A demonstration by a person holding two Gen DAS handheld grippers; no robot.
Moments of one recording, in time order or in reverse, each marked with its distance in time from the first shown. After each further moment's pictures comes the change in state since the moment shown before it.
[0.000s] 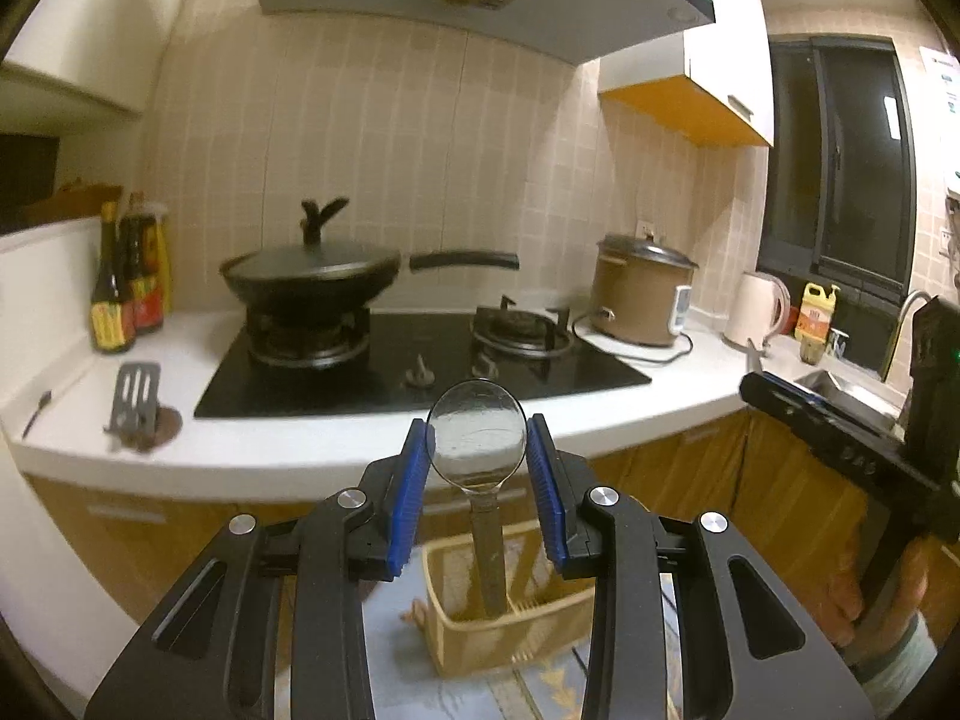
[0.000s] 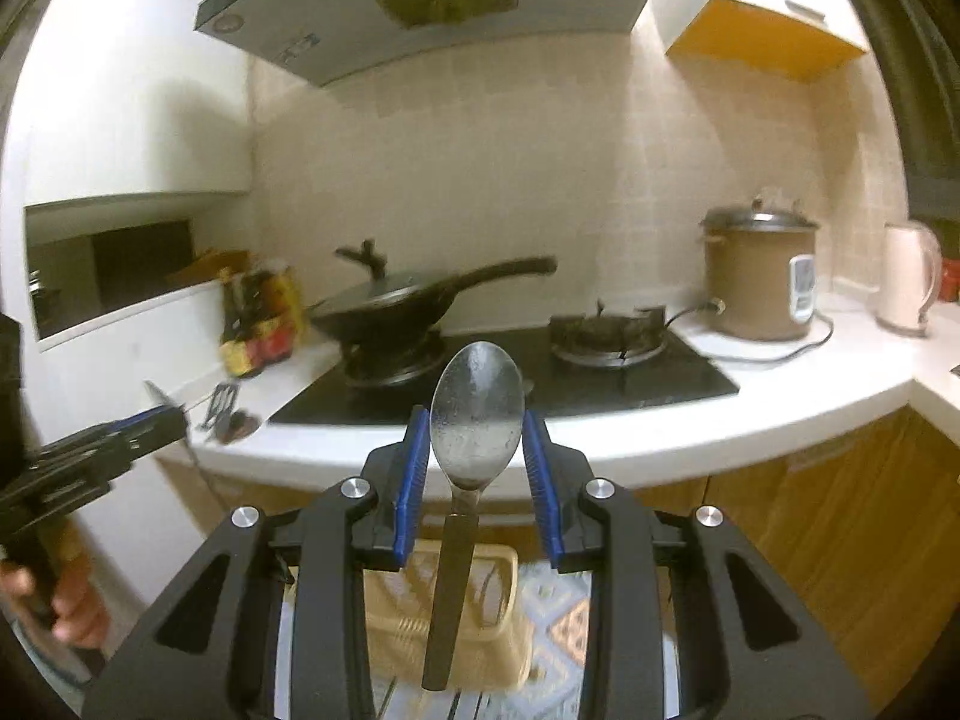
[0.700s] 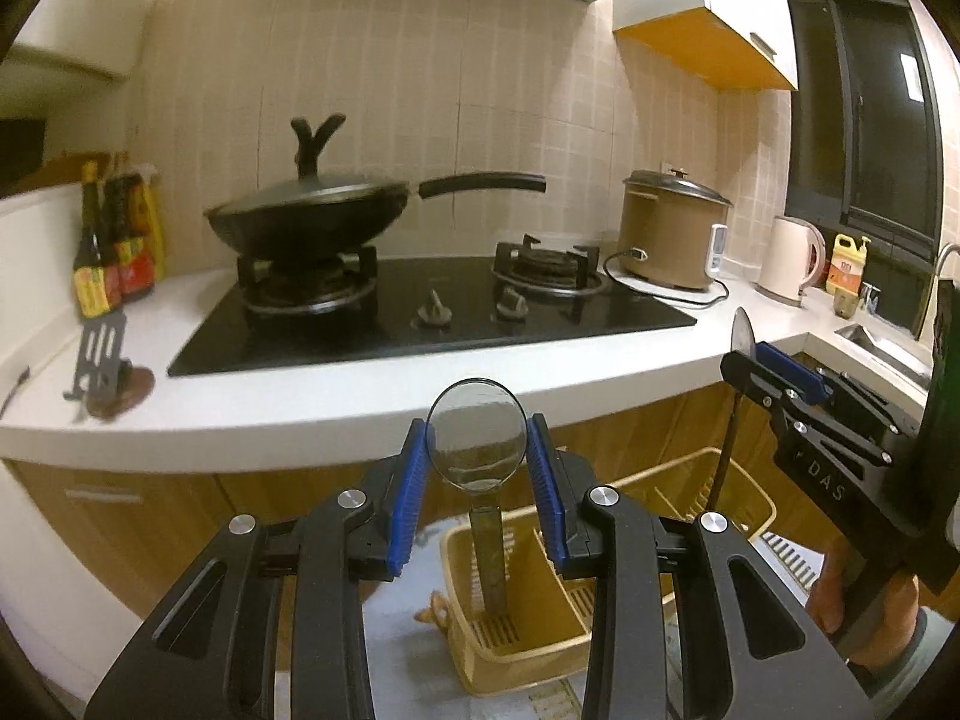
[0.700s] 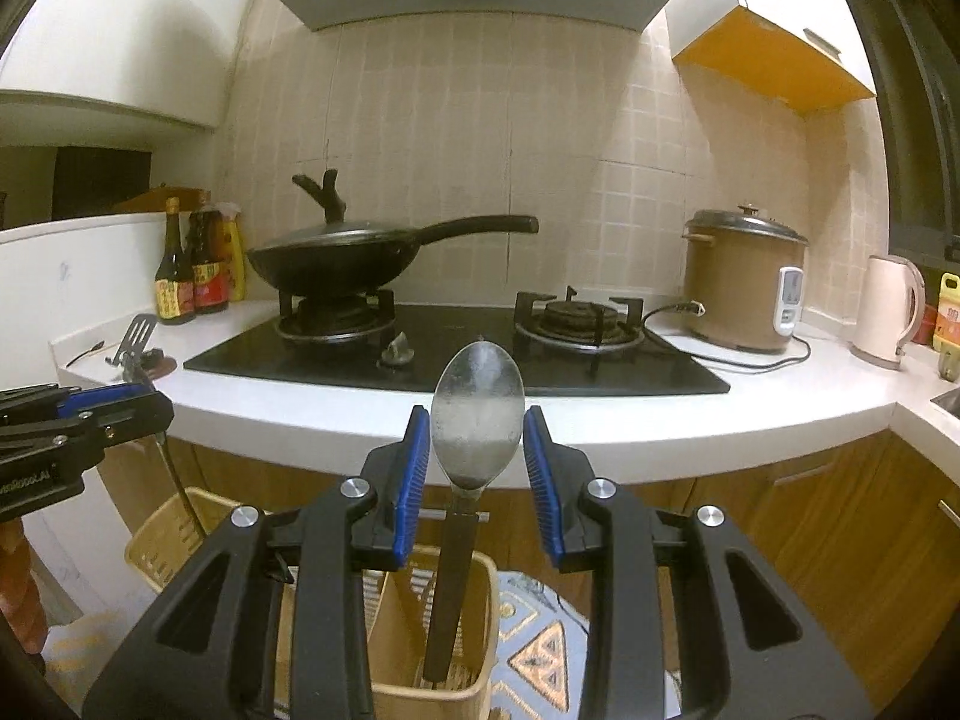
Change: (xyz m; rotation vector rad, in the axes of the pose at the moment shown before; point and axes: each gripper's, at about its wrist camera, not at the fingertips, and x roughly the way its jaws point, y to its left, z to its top) left arm 0.079 0.014 -0.048 0.020 0.106 0.036; right arm 0.071 0.012 -0.068 -0.133 0.014 -0.116
